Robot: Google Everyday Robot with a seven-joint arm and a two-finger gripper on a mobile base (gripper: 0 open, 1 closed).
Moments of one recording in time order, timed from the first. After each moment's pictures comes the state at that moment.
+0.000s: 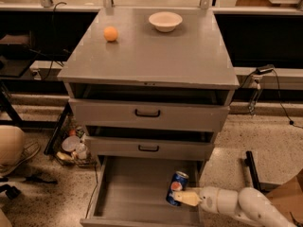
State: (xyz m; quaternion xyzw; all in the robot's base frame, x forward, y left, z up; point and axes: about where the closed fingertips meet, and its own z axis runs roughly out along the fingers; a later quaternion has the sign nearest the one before) arm 0.454 -0.134 0.404 -0.12 0.85 0.43 0.28
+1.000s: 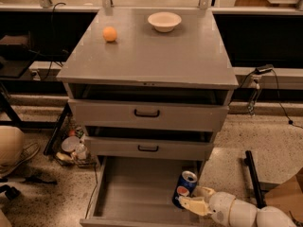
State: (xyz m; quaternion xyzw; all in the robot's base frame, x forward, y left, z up) arm 0.415 -0.151 0.499 -0.21 0.82 0.34 0.42
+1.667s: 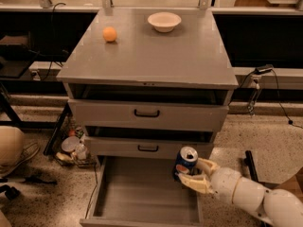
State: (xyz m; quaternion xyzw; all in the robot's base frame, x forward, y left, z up) arm 0.454 -0.145 0.609 -0.31 0.75 0.27 0.53
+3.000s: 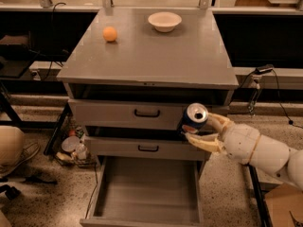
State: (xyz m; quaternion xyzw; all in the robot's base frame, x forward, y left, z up) arm 0.499 -0.152 0.779 -0.40 0.63 0.21 0.63
